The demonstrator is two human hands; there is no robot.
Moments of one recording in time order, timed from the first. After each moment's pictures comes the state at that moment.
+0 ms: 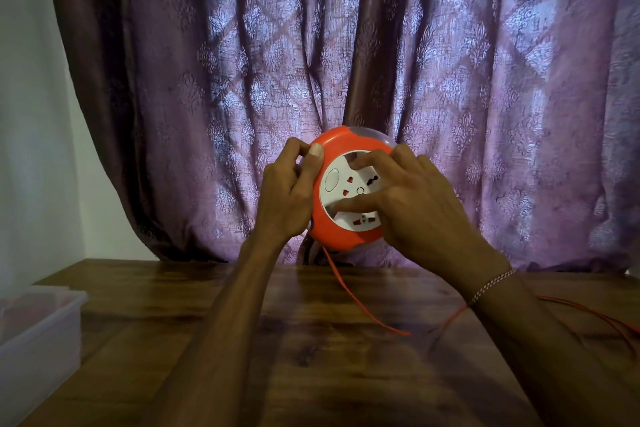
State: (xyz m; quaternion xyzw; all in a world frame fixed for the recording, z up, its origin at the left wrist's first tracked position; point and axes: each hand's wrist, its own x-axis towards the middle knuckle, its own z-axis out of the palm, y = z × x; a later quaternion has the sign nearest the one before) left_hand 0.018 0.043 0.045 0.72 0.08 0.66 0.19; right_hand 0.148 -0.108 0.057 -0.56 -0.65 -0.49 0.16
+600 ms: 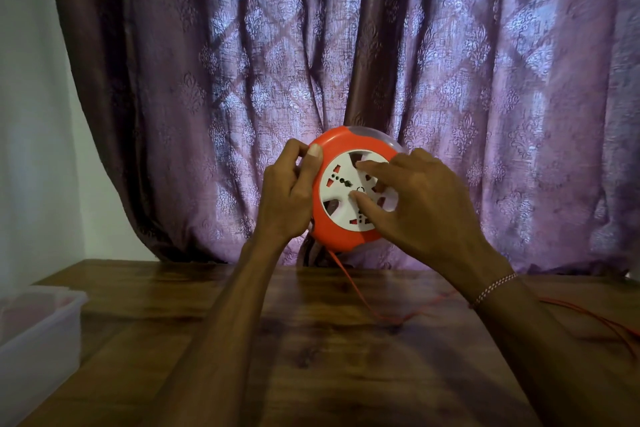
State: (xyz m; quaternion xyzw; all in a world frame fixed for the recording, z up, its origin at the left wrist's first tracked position) left_hand 0.018 0.041 0.045 0.72 0.08 0.66 0.21; right_hand 0.144 -0.108 0.056 -0.56 -0.61 -0.45 0.34
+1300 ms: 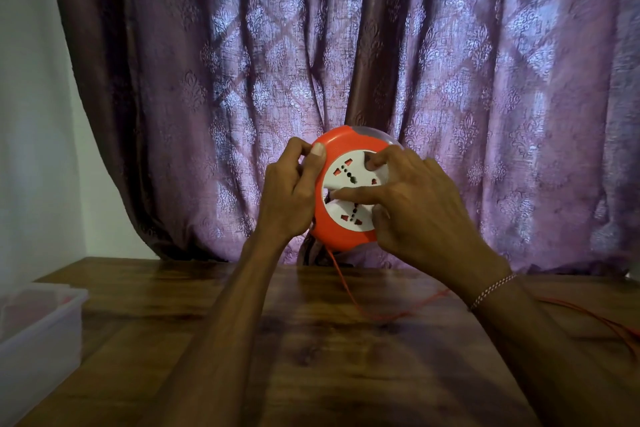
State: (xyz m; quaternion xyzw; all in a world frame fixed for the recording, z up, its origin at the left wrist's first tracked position) left_hand 0.017 0.041 0.045 0.72 0.09 0.66 0.19; right_hand 0.142 -0.111 0.056 -0.61 -0.63 -0.45 0.18
